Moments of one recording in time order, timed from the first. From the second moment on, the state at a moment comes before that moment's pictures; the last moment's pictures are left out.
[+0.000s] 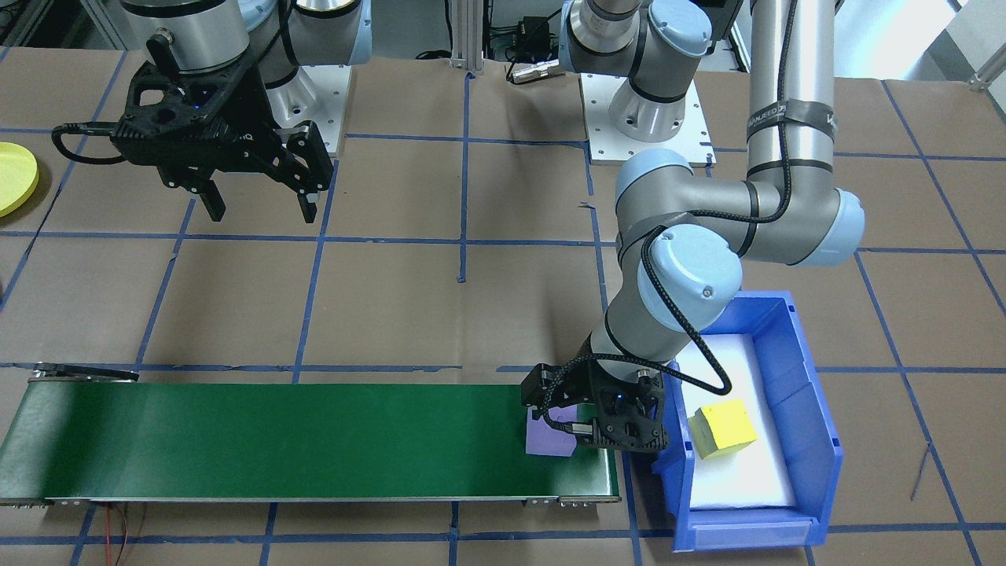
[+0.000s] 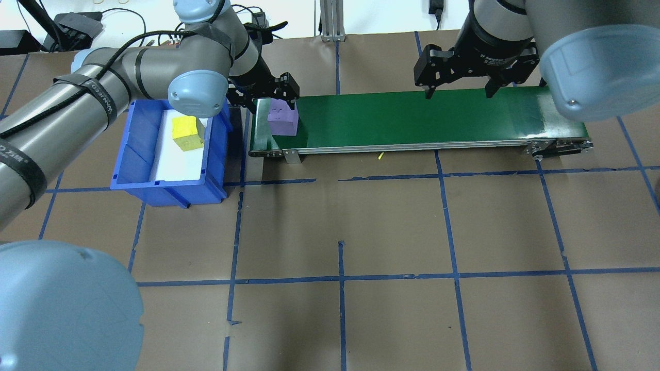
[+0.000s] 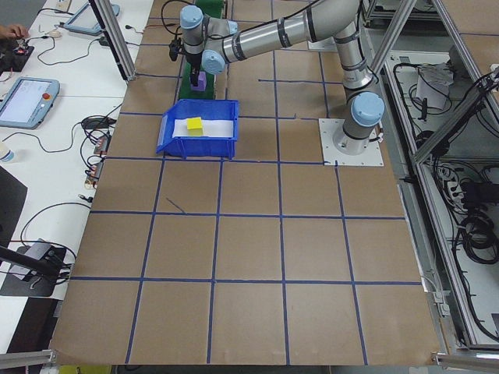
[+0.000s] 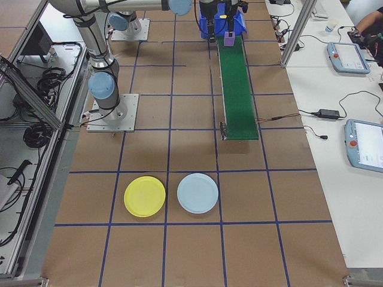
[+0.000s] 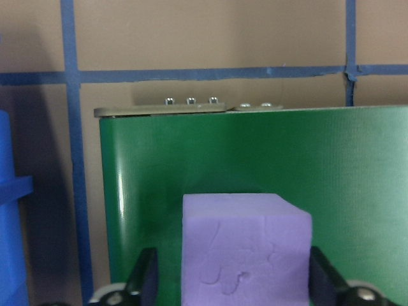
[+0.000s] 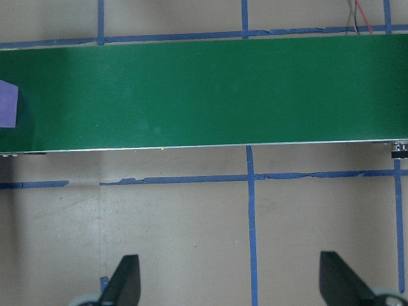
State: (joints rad) left arm -1.66 -2.04 -1.49 -1.07 1.42 -0.06; right arm 1.66 -1.58 1.59 -1.77 -1.57 0.11
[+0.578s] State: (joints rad) left arm -1.61 -1.97 -1.46 -1.17 1.58 -0.03; right arm 1.65 -1.58 1.59 -1.76 -1.56 0.08
